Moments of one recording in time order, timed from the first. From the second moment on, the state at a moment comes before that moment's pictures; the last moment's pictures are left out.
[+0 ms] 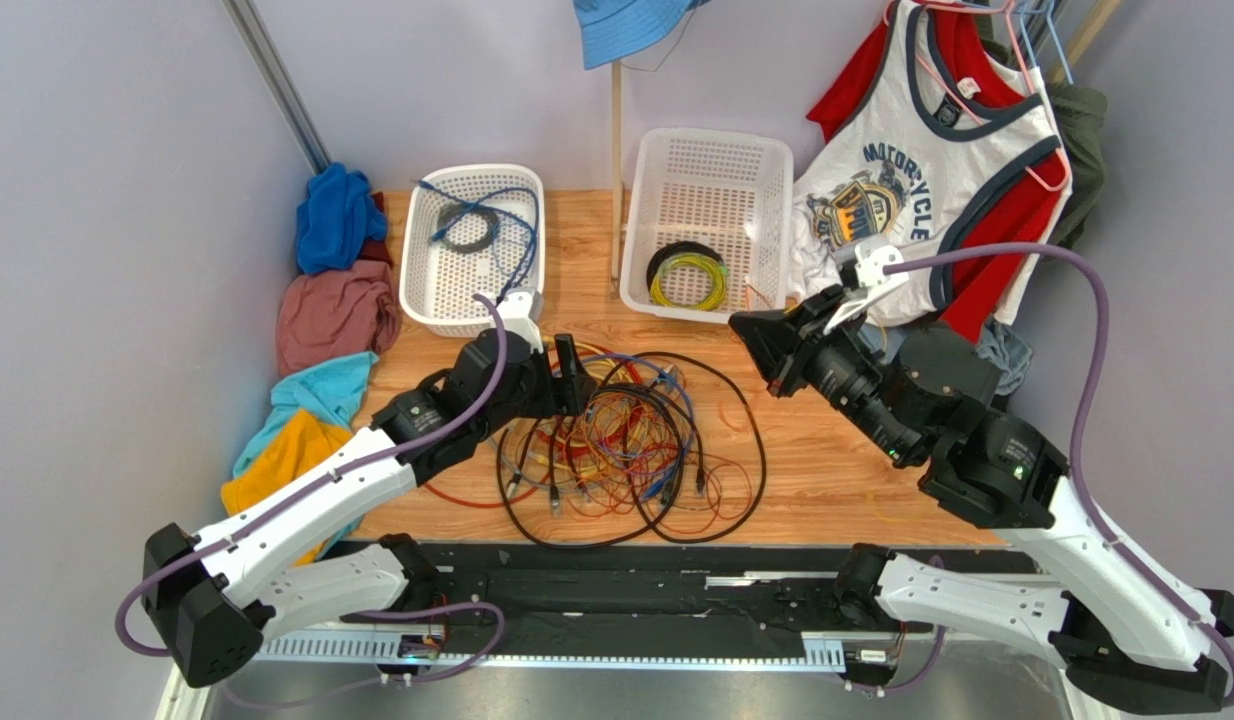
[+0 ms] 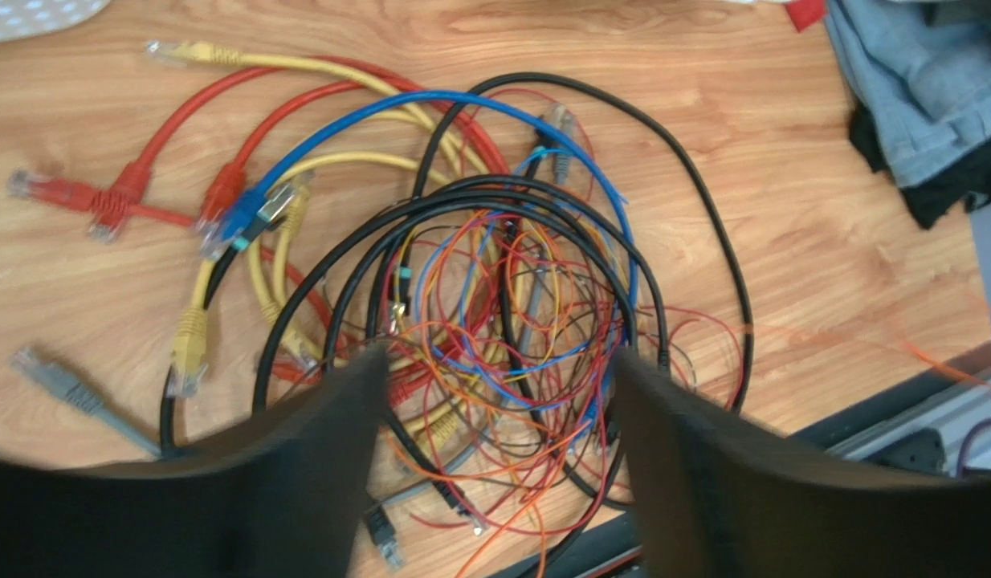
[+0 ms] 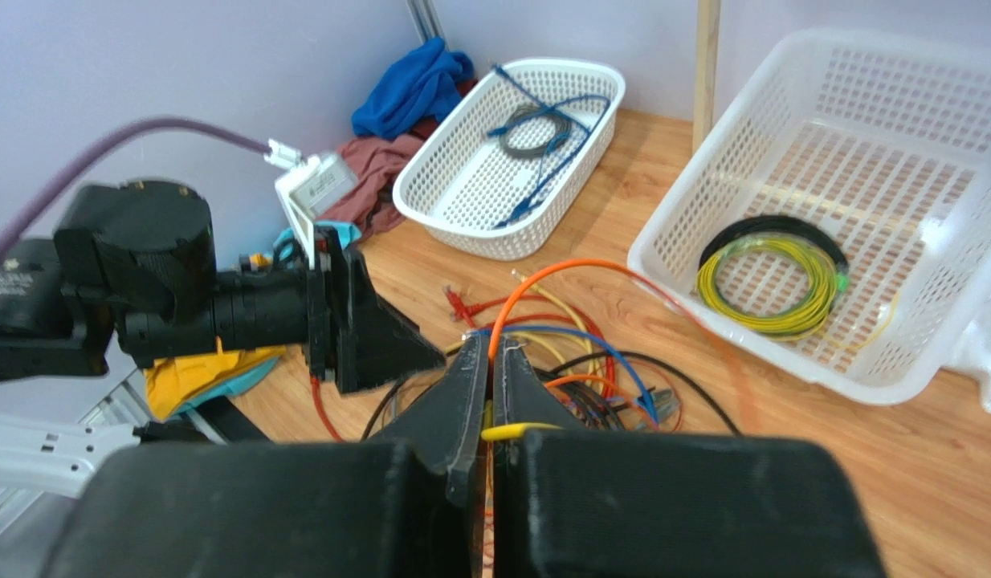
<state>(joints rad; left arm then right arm) -0.79 1.02 0.87 -0.41 -0.23 -0.61 0.99 0.81 1.25 -0.48 0.33 0.29</state>
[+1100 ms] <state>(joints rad) -0.94 0.91 0.43 0.77 0.07 -0.51 0.99 1.05 1.47 -0.53 0.23 0.33</state>
